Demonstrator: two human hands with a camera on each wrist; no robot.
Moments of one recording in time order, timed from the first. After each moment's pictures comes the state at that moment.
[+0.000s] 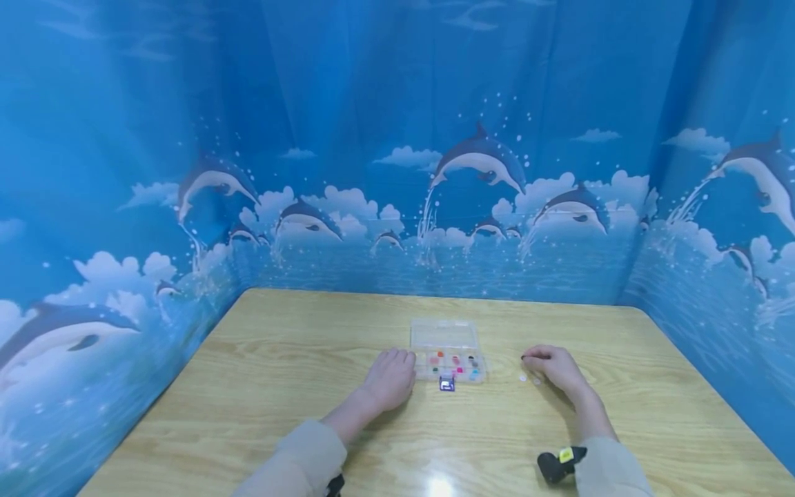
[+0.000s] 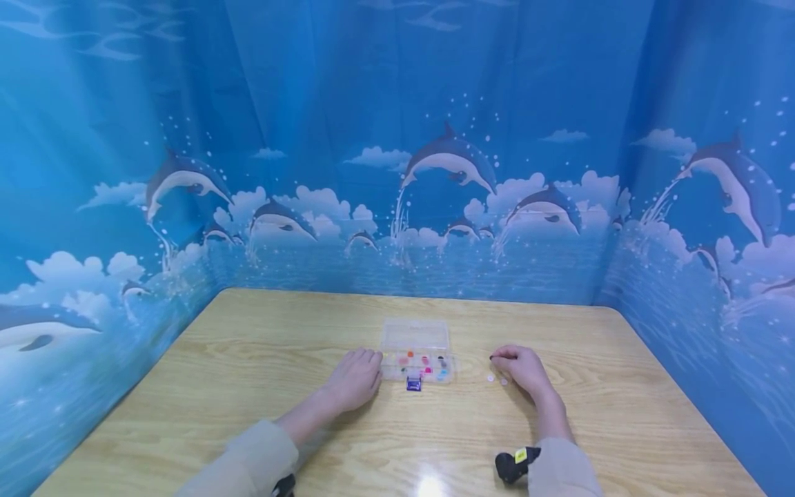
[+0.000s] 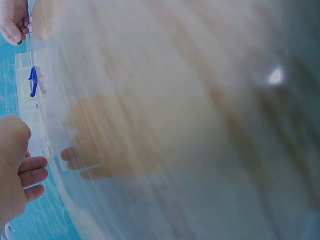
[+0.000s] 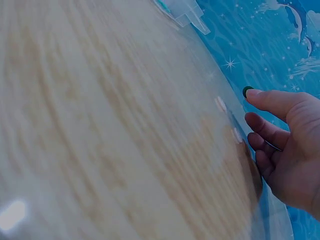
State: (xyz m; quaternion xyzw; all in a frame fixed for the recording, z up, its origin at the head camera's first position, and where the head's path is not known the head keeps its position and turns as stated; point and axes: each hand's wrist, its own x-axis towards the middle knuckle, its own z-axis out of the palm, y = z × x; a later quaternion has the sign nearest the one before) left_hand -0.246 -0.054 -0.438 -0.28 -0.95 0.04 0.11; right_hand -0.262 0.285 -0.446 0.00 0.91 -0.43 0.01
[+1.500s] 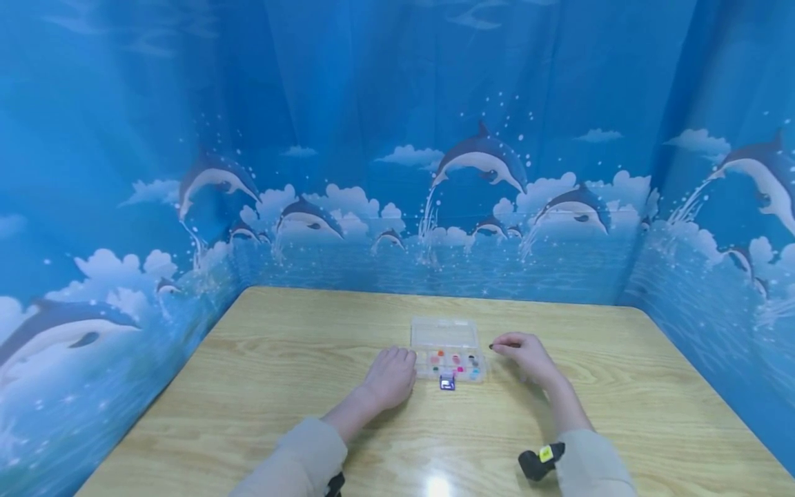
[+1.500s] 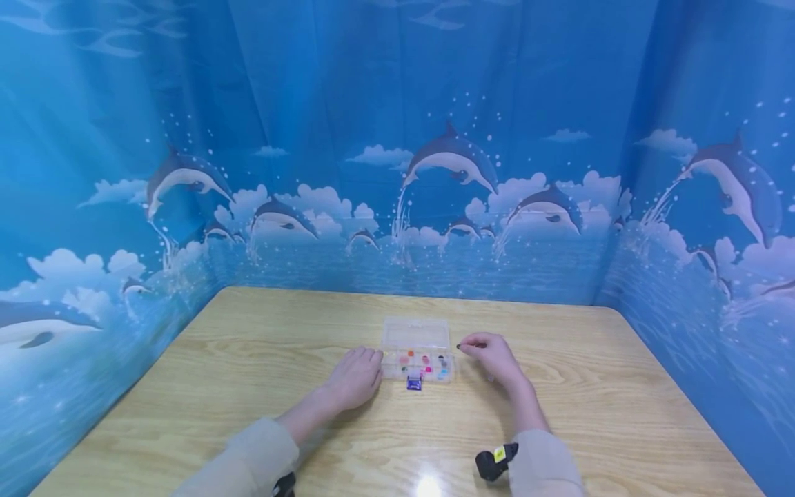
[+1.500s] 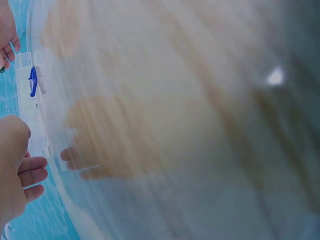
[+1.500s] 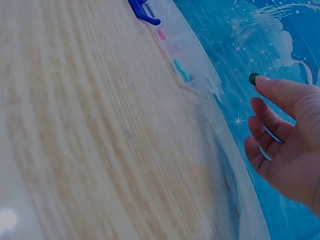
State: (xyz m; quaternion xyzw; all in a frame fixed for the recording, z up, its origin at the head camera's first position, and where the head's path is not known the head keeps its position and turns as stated) left_hand -0.246 -0.055 -0.440 -0.29 -0.95 0.03 0.13; right_hand -0.272 0.234 -0.426 -0.05 0.88 -0.47 0.01
